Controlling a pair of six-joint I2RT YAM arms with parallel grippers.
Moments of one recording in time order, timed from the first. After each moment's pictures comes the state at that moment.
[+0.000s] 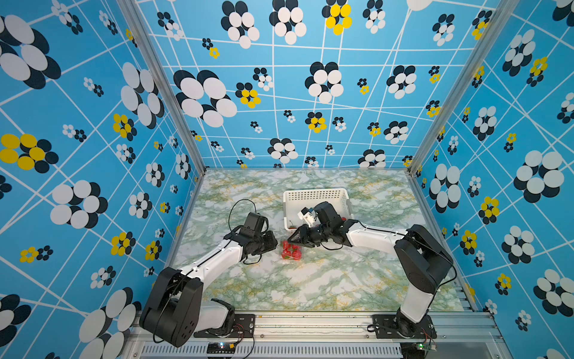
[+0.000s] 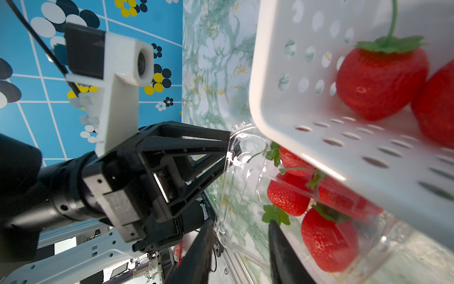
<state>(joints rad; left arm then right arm) -0.38 1.32 0.68 -0.35 0.23 -0.67 0.73 1.82 1.07 0.00 -0.67 0.82</state>
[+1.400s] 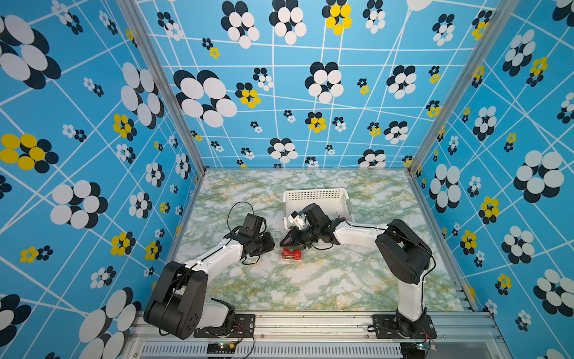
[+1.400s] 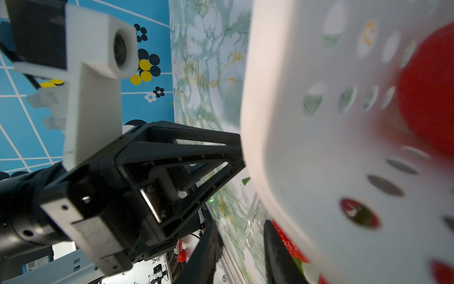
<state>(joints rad) -0.33 1.37 0.66 -0.32 0.23 -0.66 0.78 1.97 1.19 -0.02 -0.70 0.82</state>
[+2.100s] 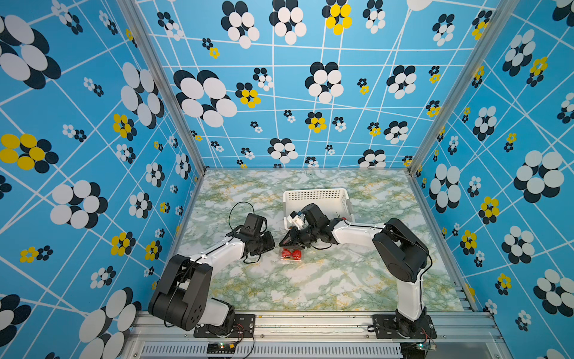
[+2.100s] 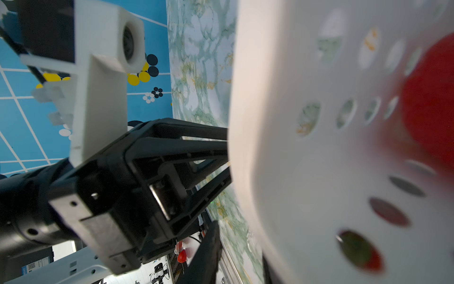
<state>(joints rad) -0.33 1.42 0.66 -0.28 0.23 -0.66 0.78 2.00 1.22 -0.02 -0.70 0.82</state>
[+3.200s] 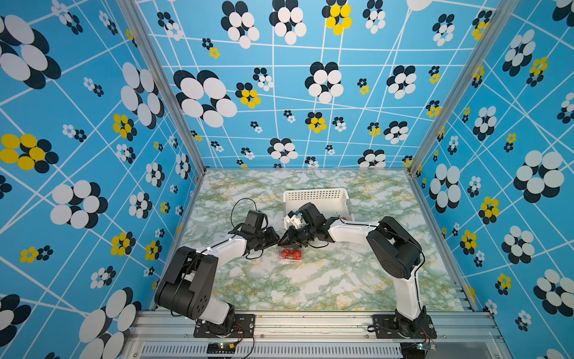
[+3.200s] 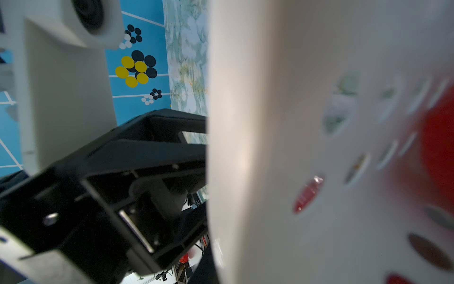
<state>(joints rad) -0.32 1.50 0.68 -0.12 0.31 -0.66 0.78 2.06 1.27 -0.03 -0.72 0.83</state>
